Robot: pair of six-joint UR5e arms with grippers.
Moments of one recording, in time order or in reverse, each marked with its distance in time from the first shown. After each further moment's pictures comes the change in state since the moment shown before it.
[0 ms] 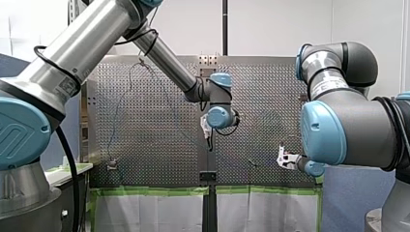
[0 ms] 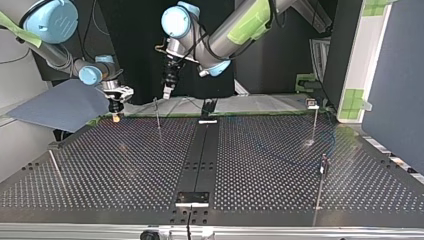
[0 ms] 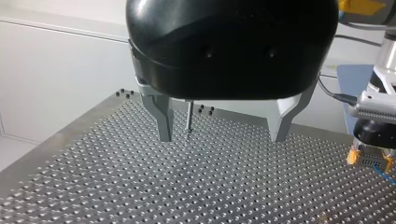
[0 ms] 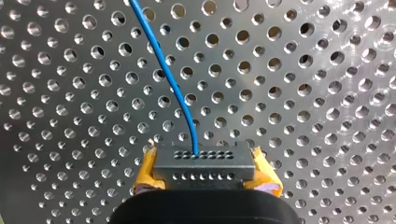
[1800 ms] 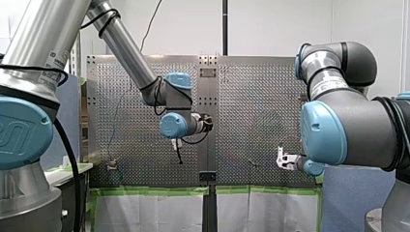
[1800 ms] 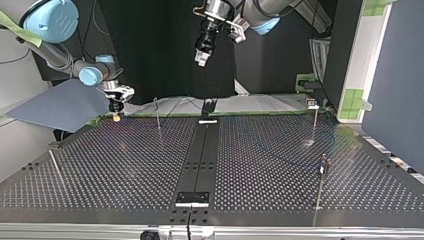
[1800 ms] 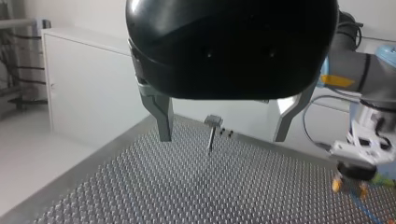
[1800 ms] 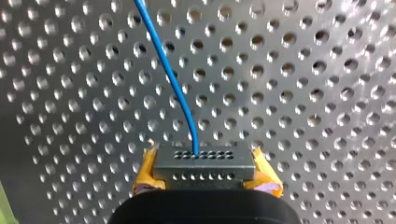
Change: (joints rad) left arm 0.029 0.273 -0.551 0.292 0.052 -0.131; right arm 0.005 -0.008 -0.002 0.045 0.029 -0.050
